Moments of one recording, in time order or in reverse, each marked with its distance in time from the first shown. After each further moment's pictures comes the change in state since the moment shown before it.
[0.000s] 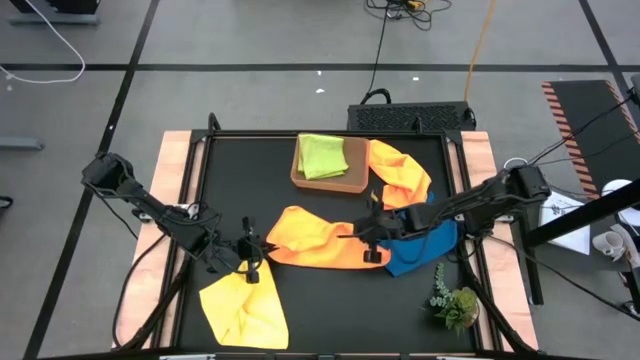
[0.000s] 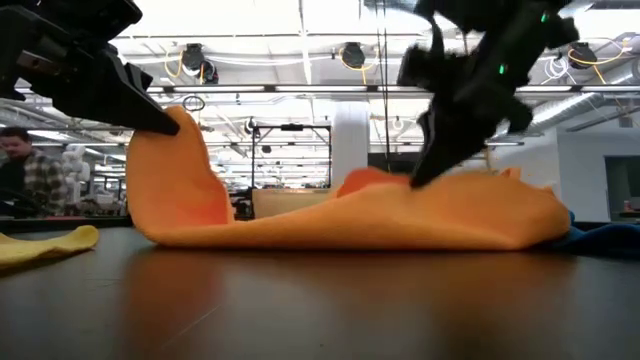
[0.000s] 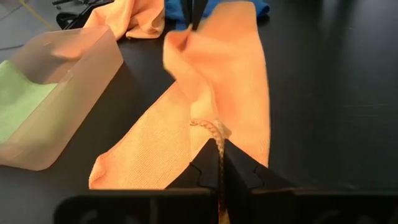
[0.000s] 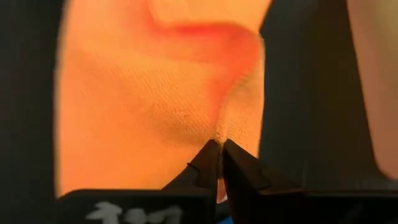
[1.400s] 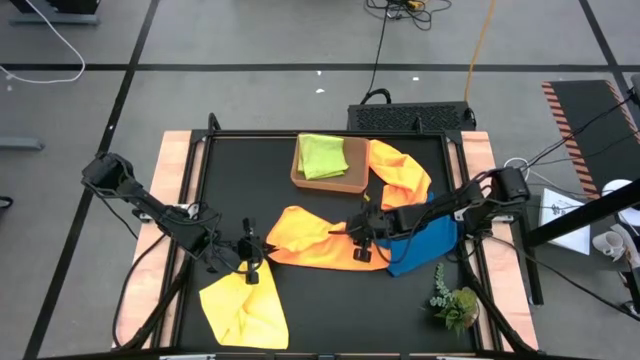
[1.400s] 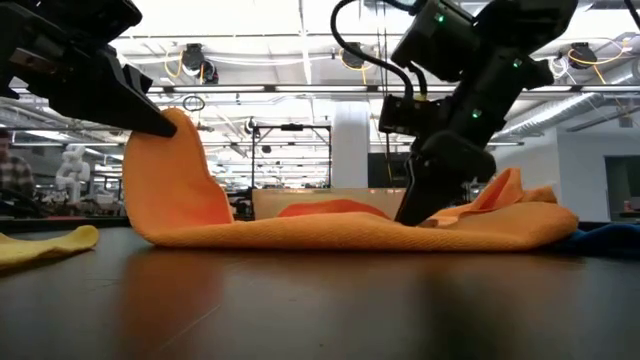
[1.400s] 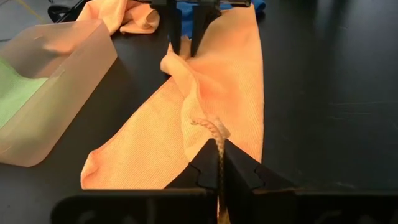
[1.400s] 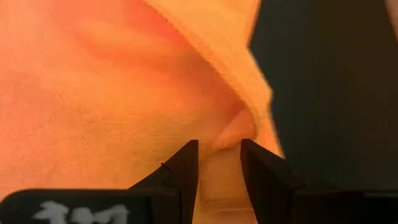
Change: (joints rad) left arm 0.000 0.000 0.000 -0.010 0.021 -0.024; right arm -0.049 0.153 -0.004 0.145 -0.012 0.075
